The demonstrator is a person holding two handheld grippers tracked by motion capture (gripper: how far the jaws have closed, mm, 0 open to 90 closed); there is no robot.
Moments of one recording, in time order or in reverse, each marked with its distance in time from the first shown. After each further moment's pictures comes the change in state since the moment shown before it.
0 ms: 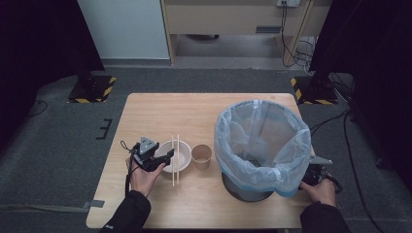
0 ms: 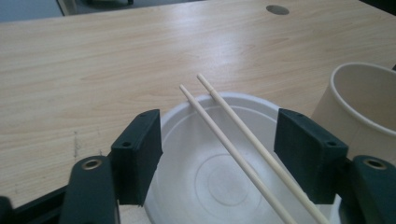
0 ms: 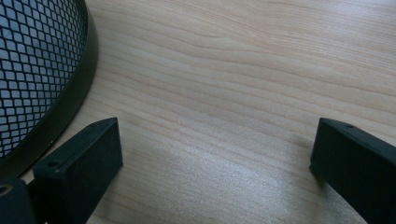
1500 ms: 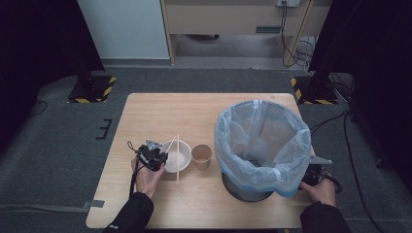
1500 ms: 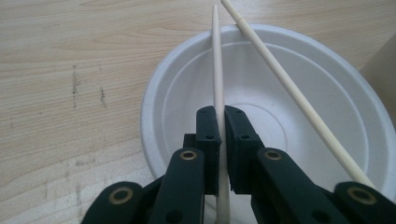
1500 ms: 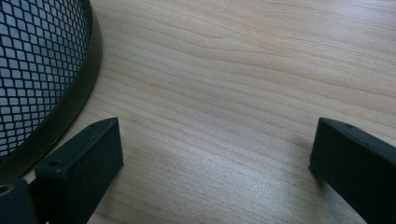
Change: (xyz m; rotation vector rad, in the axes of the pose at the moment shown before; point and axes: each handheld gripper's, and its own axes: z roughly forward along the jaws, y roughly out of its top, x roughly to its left) left arm -0.002 -0.008 0.017 0.221 0.087 -0.051; right arm 0.000 0.000 0.000 -0.001 0.009 -0.006
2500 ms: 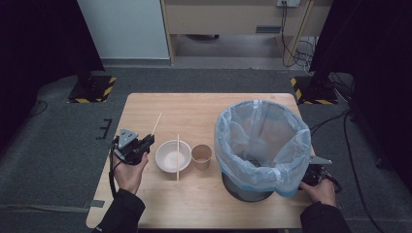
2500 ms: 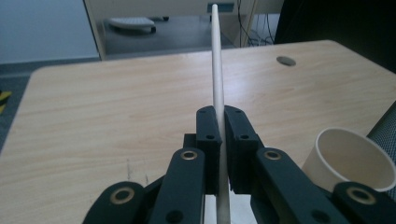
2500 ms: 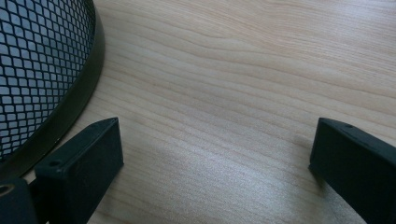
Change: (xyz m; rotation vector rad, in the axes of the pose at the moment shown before) left arm 0.020 0.034 -0.086 -0.349 -0.031 -0.015; right arm 0.000 0.000 0.000 0.001 0.005 -0.004
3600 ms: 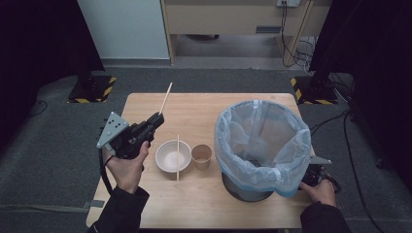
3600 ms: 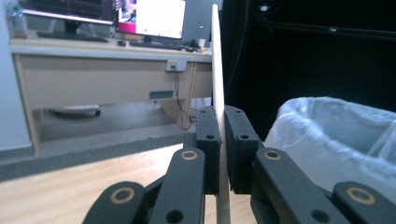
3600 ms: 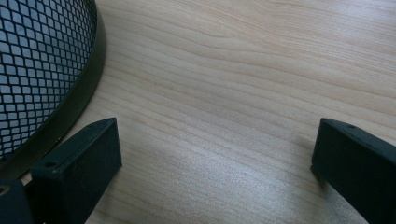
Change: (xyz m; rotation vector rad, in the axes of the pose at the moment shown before) left arm -0.051 0.081 -0.060 -0.331 -0.251 0.017; right arm 0.000 0.000 0.001 0.000 0.004 -0.012
